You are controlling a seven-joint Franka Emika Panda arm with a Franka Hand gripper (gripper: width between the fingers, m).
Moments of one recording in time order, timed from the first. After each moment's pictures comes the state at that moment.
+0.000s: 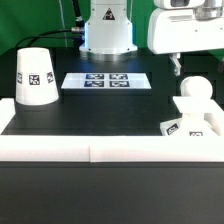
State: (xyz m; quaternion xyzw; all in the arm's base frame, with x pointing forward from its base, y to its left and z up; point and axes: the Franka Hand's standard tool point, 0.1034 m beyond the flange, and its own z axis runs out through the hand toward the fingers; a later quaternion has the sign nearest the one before) arm 0.466 0.151 0.066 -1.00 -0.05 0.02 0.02
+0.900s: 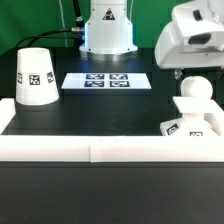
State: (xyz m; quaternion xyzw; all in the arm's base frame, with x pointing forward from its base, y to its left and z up) arm 0.465 0.155 0.055 -0.94 -0.06 0.34 -0.02
